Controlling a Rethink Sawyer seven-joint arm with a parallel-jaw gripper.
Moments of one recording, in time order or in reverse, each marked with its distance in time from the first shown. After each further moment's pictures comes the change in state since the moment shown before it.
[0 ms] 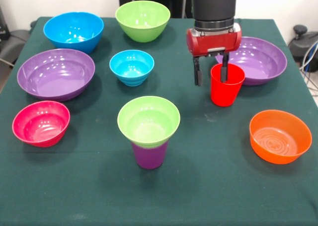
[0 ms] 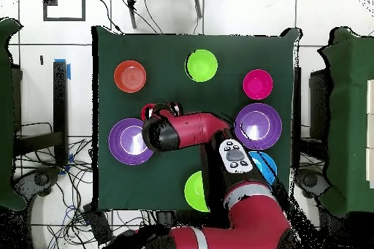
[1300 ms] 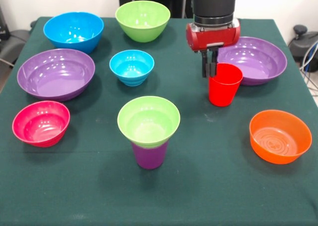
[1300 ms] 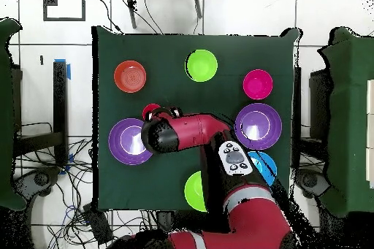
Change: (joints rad) arm 0.001 -0.014 0.002 0.016 0.000 0.064 0.000
